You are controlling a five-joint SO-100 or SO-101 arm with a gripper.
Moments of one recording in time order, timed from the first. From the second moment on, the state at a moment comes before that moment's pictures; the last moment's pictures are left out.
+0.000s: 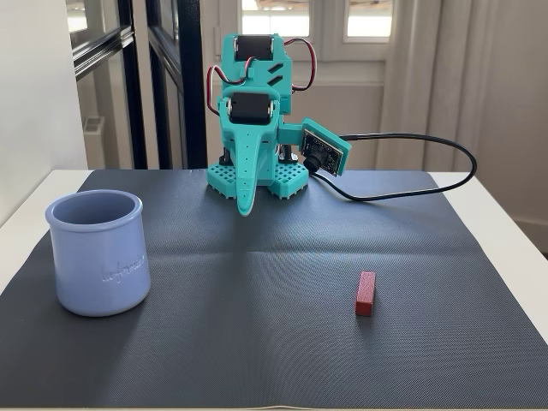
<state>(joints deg) 0.8 193.6 180.3 50.0 -0.8</state>
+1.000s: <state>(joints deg) -14.2 134.0 133.8 50.0 45.4</state>
